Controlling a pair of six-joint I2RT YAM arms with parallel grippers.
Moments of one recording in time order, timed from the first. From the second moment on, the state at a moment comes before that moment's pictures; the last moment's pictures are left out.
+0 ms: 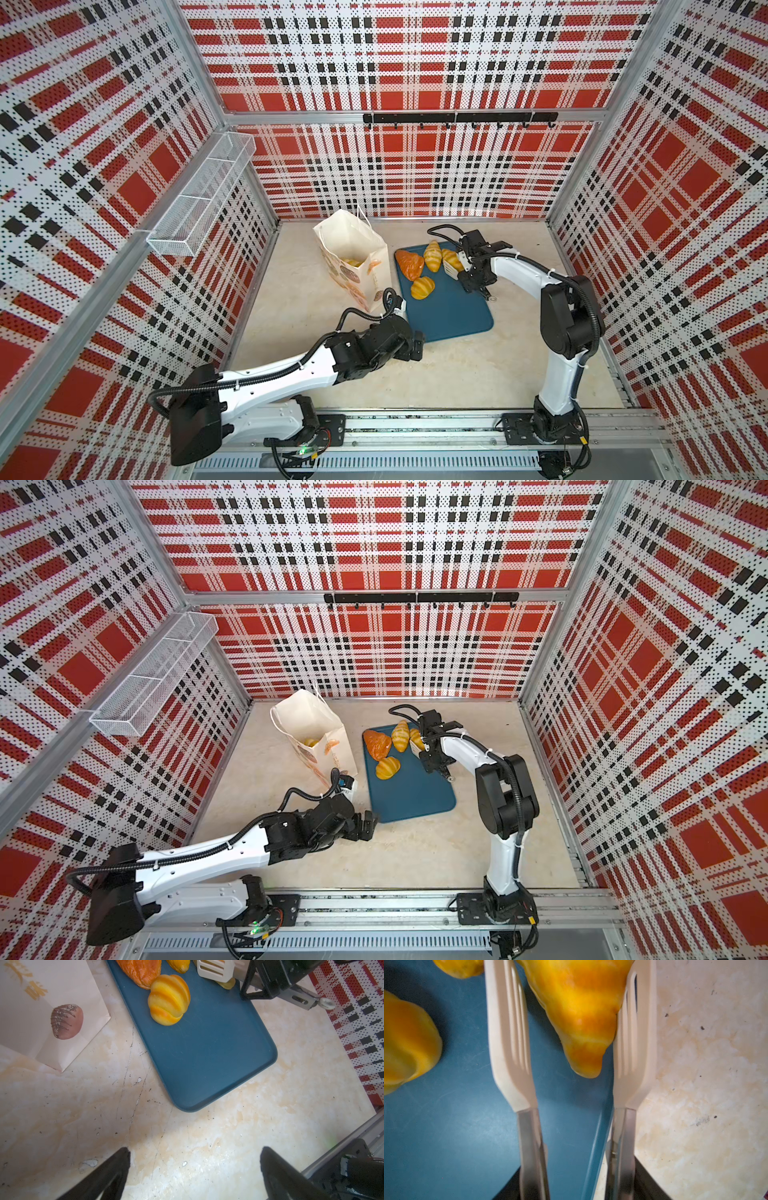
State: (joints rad) left arm -1.07 1.16 0.75 -0.39 -0.30 -0.73; right arm 0.38 1.94 1.47 -0.83 0.17 -0.06
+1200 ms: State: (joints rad) left arm -1.08 1.14 0.75 -0.40 -0.33 -0.73; right arm 0.38 1.78 1.34 -0.83 0.13 -0.03
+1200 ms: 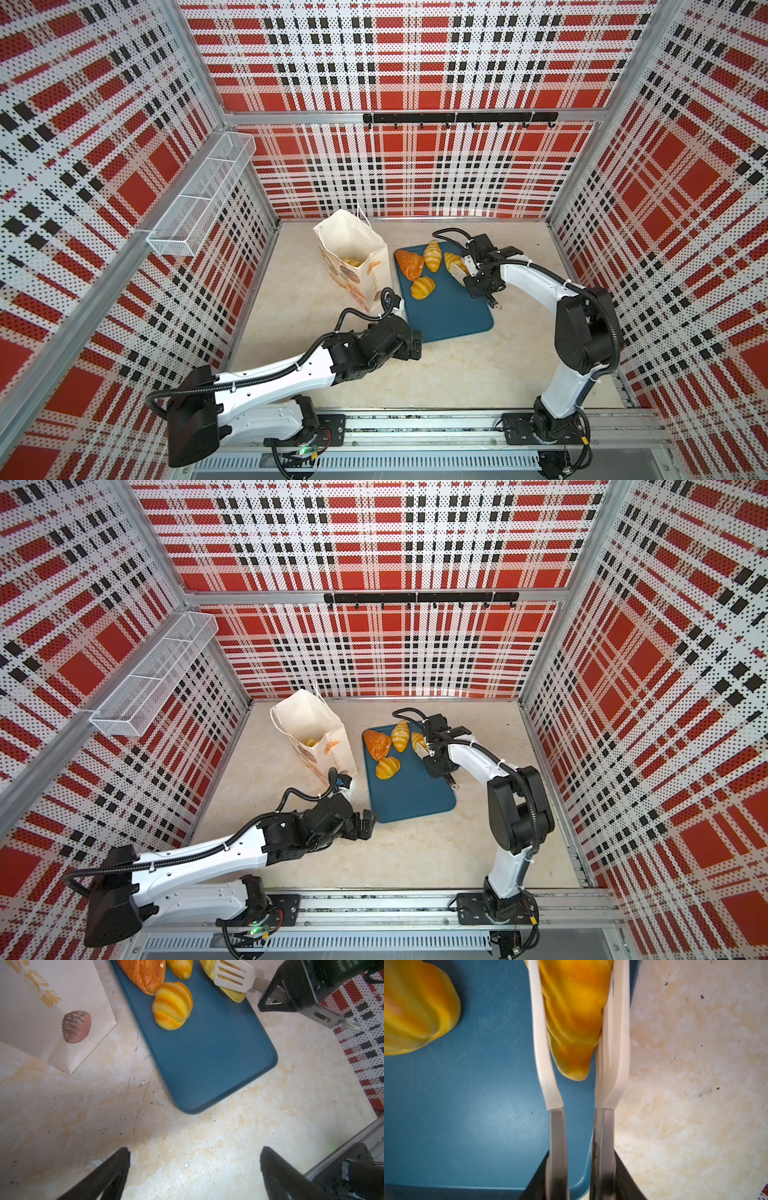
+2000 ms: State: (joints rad) left arm -1.10 1.07 0.75 -0.40 -0.39 -0.72; right arm 0.46 1.51 1.18 -0.83 0.07 0.08
